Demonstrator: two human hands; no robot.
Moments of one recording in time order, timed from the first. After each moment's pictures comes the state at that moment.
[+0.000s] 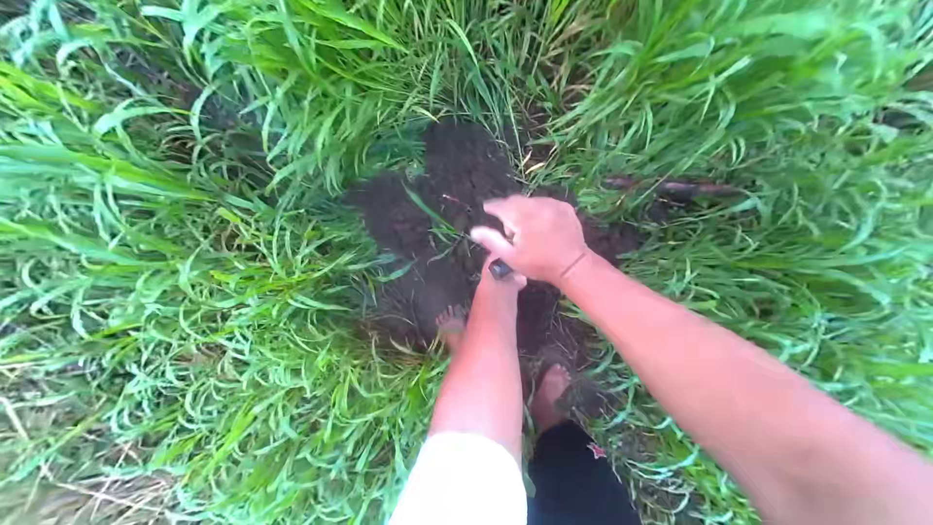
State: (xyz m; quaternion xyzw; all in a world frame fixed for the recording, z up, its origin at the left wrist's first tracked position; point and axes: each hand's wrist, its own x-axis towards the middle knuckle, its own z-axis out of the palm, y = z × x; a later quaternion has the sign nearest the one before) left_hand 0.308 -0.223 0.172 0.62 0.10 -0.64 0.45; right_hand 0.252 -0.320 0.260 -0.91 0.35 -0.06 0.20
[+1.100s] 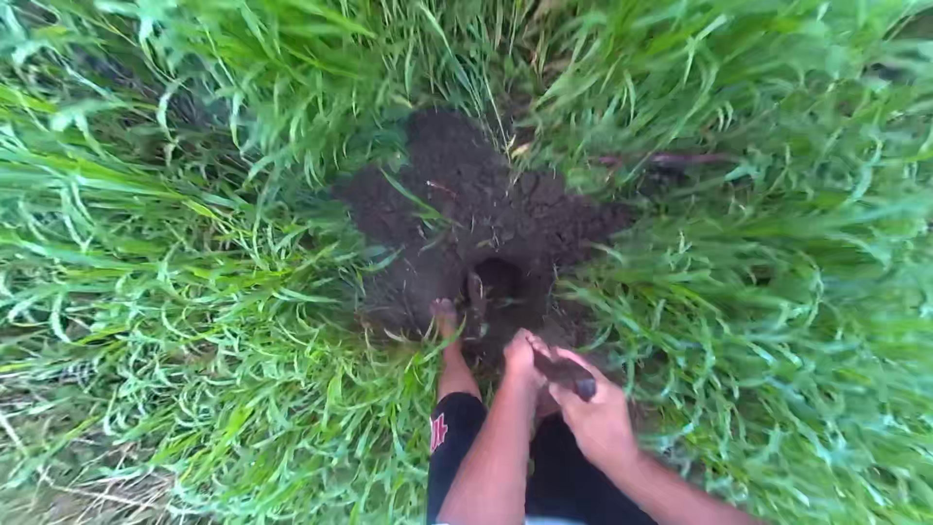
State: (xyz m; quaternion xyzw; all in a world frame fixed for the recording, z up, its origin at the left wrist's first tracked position) left_hand 0.170 -0.065 0.153 0.50 0.40 -0.63 0.43; right_hand 0.101 -0.059 0.301 -0.44 0.70 -0.13 0.55
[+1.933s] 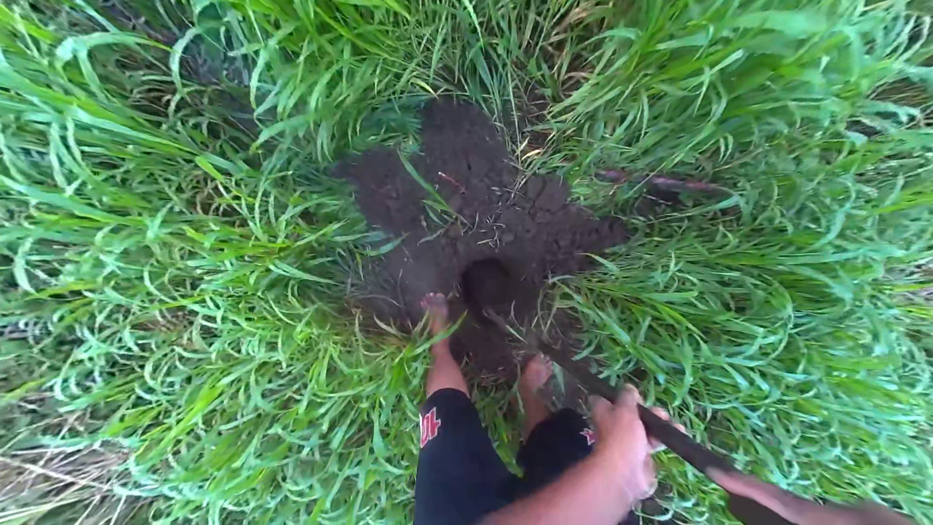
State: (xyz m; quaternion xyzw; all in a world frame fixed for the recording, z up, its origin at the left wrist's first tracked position) left_hand 0.083 -0.070 0.309 0.45 0.39 -0.71 0.38; right_hand -0.013 -0.161 0.498 -0.67 0.41 0.28 0.56
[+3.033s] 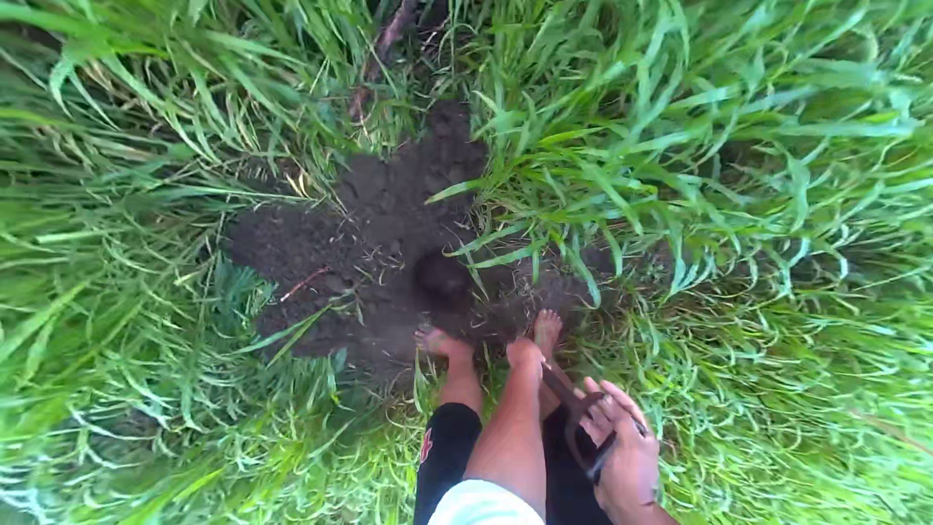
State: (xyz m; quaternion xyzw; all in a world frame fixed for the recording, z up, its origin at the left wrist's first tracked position) left_hand -0.006 0.013 0.062 0.73 -0.23 -0.57 -0.30; right_hand -0.026 0.085 0.257 0.26 0.76 -0.51 0.31
